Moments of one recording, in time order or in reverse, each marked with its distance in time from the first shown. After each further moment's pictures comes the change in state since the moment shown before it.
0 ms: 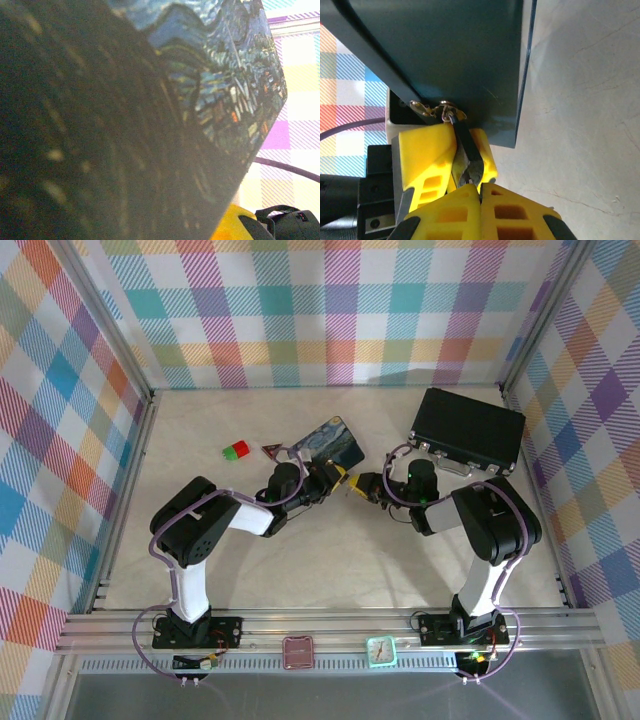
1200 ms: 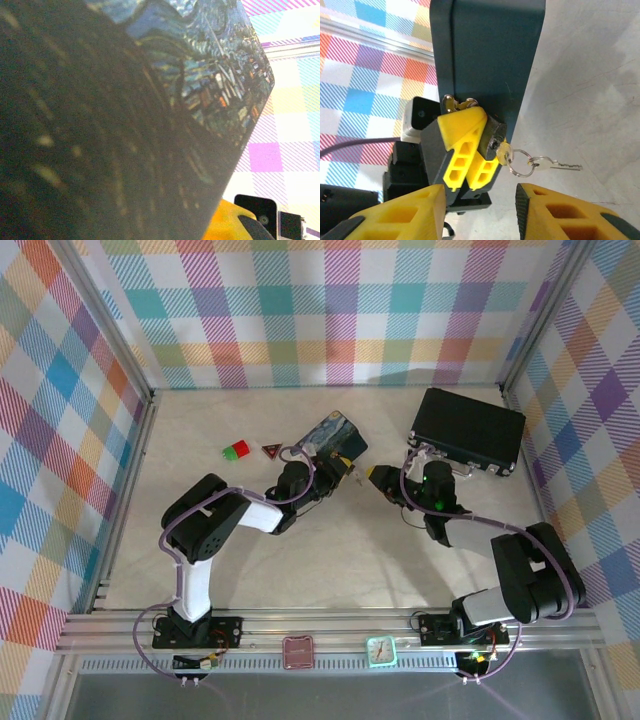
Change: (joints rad) left arm -0.030 0.068 0.079 0.049 -0.130 -0.023; right arm -0.008 -0.387 -0.087 -0.343 0.241 -0.214
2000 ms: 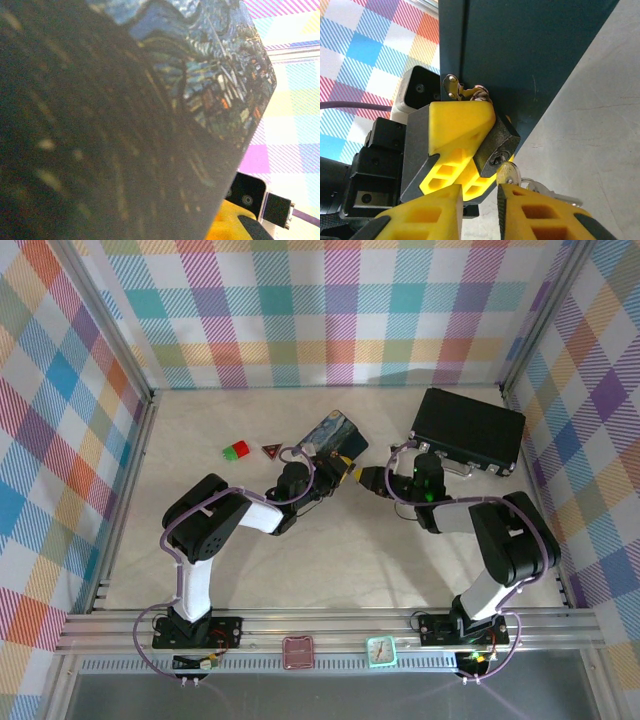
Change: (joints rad) left arm -0.005 0.004 -0.005 0.036 0.001 -0.041; right arm 0.000 0.242 0.097 0.171 -0.182 -0.158
